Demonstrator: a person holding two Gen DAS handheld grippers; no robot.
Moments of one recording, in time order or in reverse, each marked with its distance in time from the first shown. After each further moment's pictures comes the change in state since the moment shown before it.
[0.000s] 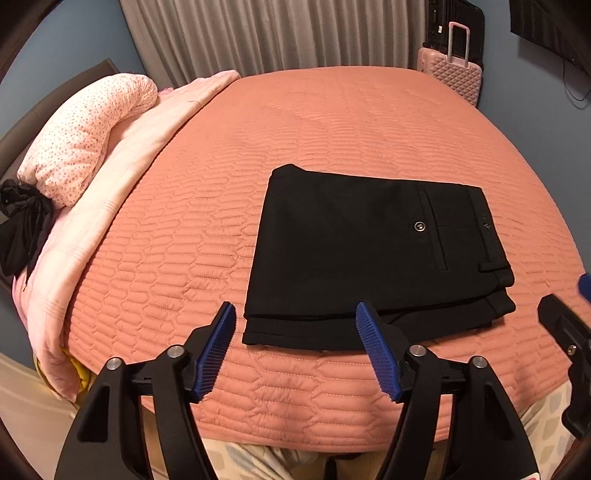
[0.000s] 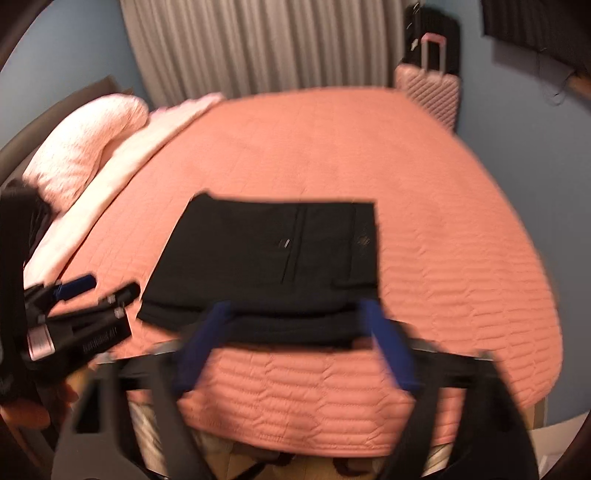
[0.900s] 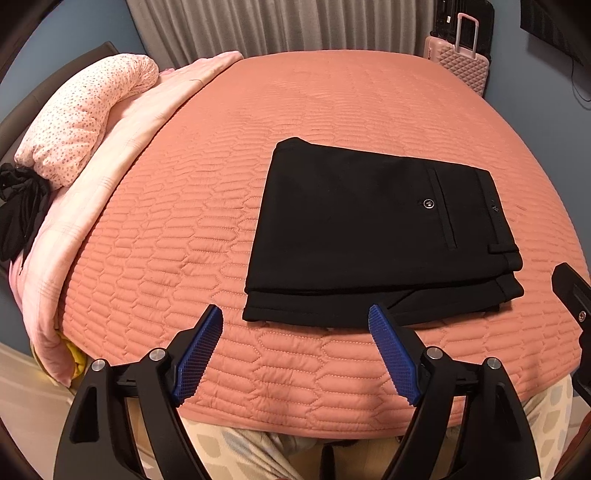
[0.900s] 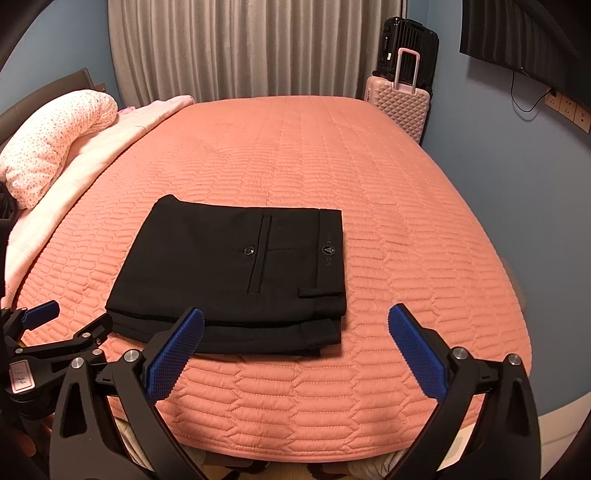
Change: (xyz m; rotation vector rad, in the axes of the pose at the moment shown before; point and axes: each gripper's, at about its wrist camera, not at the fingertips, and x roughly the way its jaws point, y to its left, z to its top) left arm 0.014 0.009 -0.014 -0.029 0.076 -0.004; right arm 0.021 0.003 0.004 0.000 0.034 -0.137
